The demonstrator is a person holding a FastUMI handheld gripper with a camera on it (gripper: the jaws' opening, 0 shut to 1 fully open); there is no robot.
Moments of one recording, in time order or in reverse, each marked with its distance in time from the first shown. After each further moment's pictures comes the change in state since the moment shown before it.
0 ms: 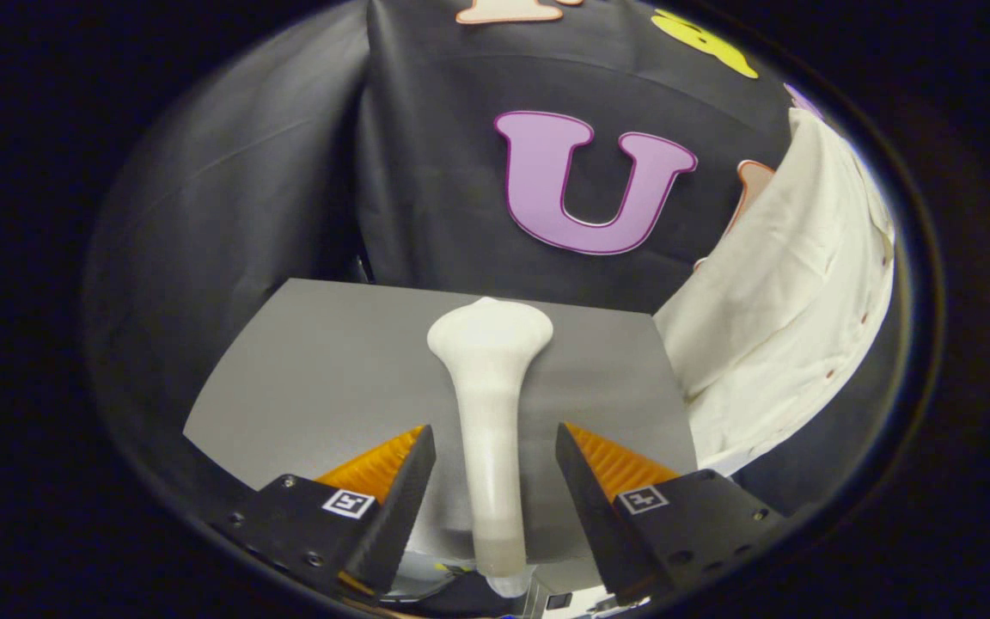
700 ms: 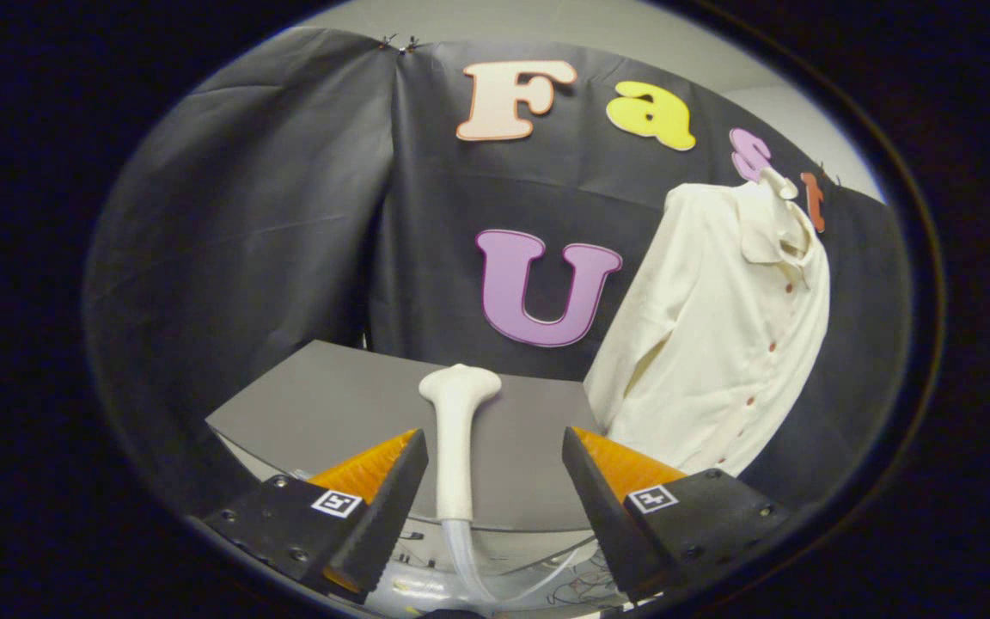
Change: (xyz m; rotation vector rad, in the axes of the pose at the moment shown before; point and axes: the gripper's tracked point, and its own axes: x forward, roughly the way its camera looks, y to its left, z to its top) arm -0.119 -0.031 0.009 0.000 -0.392 -0.057
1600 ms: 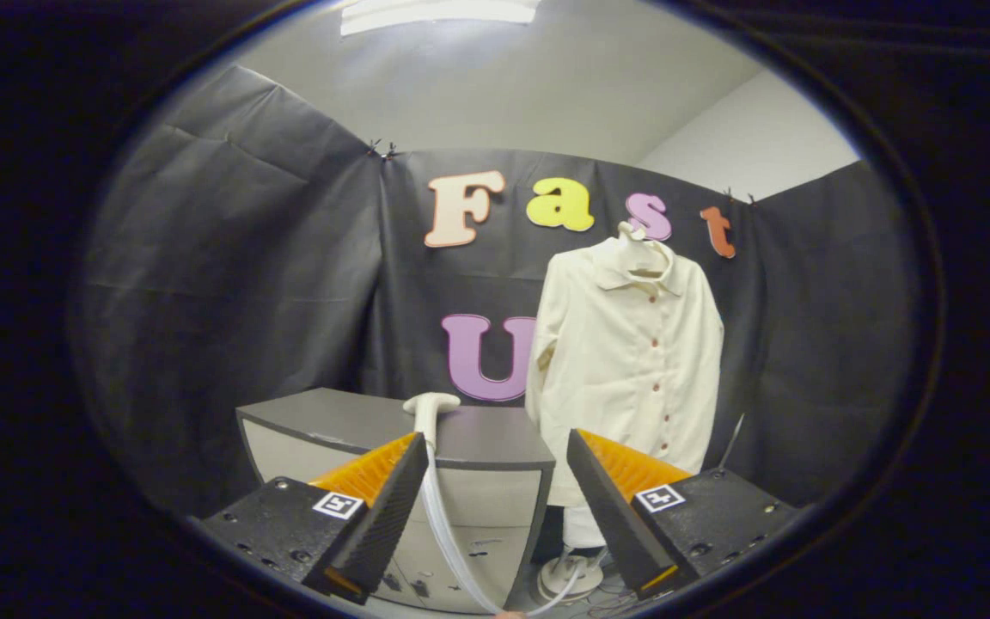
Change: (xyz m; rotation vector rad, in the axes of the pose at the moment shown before) arm -0.183 -0.051 -0.087 0.083 -0.439 -0.100
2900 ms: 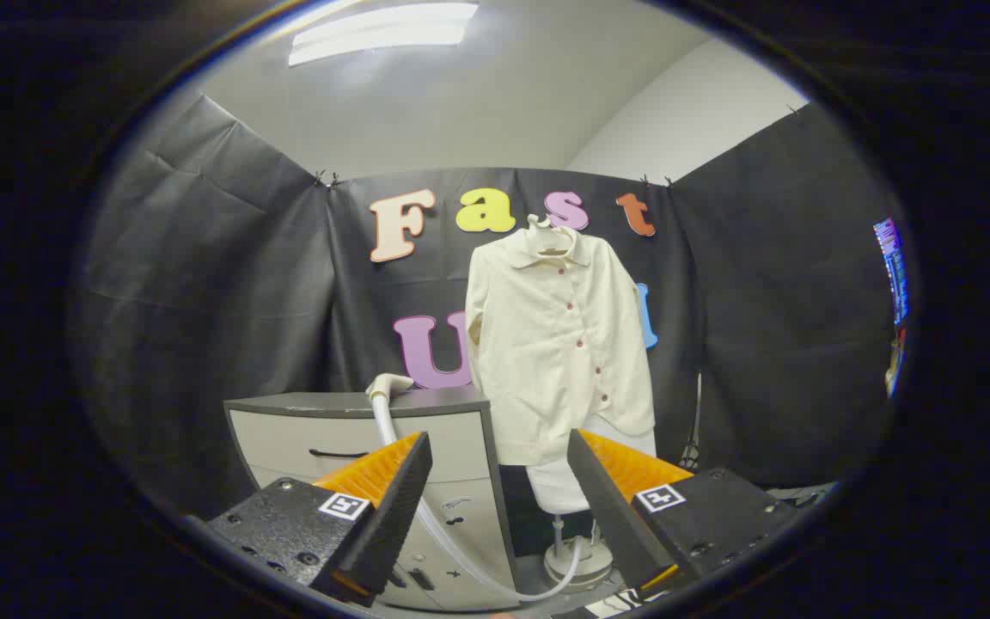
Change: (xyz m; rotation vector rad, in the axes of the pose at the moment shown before) arm -0.122 -0.069 -0.095 0.149 -0.099 -0.168
